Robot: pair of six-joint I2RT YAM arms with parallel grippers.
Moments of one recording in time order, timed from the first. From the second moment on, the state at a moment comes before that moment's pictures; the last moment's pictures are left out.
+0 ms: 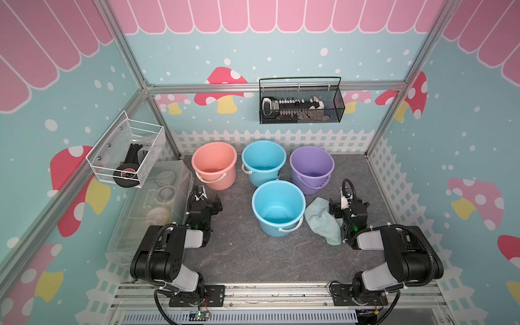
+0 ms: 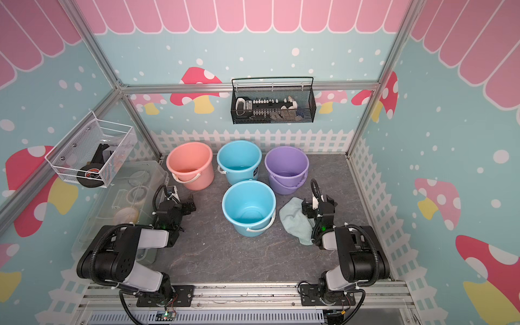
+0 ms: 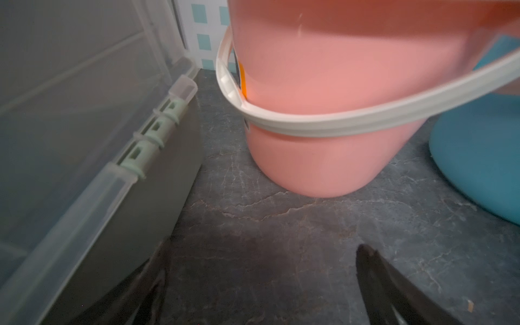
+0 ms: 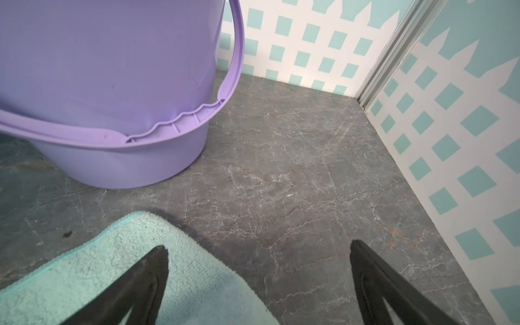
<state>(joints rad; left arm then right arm) -0.03 1.53 0.37 0.84 -0.19 -0.08 0.04 1.51 0.31 0.89 0.09 -0.18</state>
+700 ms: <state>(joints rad) -0.04 1.53 0.40 0.84 -0.18 -0.06 0.03 1.51 0.34 0.83 0.15 -0.16</state>
